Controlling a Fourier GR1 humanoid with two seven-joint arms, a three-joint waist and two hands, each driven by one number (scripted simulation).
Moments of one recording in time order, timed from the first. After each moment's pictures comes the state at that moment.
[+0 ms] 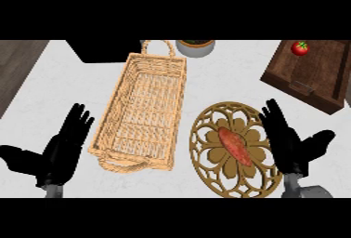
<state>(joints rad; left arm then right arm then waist) 0.05 0.25 -0.10 -1.59 0.43 0.16 0.06 -0.04 -0.22 0.17 -1.49 -0.37 -0.24 0.06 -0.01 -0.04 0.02</state>
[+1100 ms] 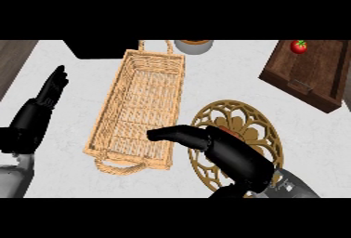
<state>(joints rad) -0.17 0.51 -0.11 -1.56 0.10 0.11 -0.02 -0.43 -0.28 0.58 -1.88 -0.12 0.16 0.28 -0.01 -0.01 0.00</state>
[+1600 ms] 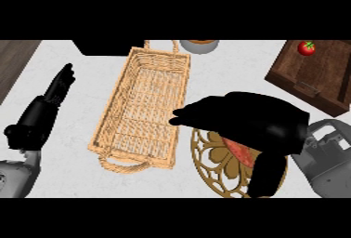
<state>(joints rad) -0.20 0.49 -0.13 -1.55 0.08 0.11 -0.01 -0.81 -0.61 0.58 -1.83 -0.11 0.64 0.43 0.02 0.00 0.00</state>
